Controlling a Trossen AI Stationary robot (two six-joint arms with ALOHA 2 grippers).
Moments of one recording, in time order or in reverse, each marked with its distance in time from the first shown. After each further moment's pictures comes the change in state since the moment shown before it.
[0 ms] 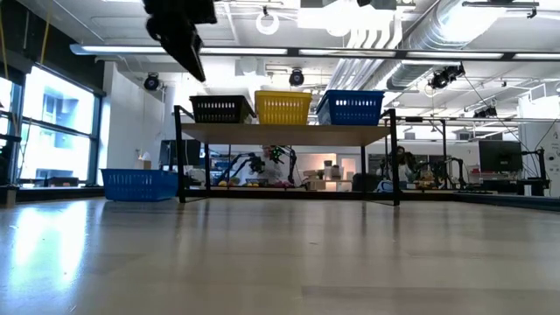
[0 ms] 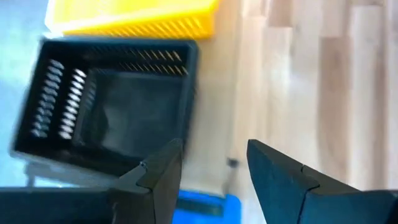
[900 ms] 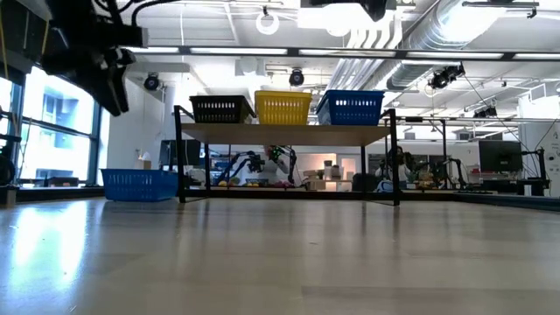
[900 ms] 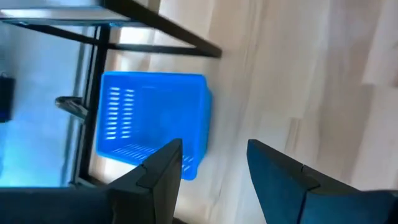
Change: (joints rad) left arm -0.389 -0.369 -0.495 -0.114 -0.402 -0.402; right arm 0.010 0.000 0.000 -0.194 -0.001 0.041
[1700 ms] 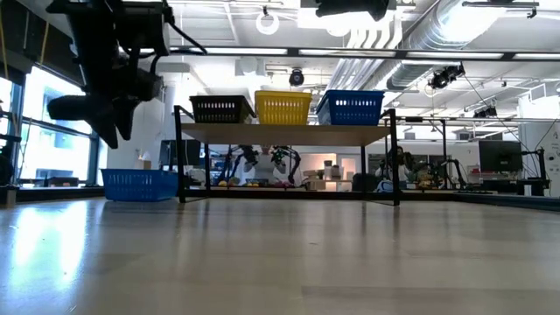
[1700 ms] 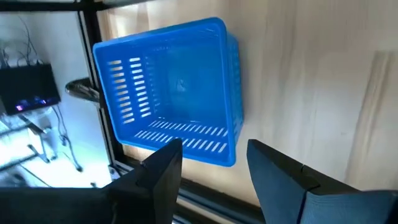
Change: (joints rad) left arm 0.119 0.221 -0.063 0.057 -0.101 0.249; right arm -0.003 0.000 0.000 -0.069 0.053 -0.152
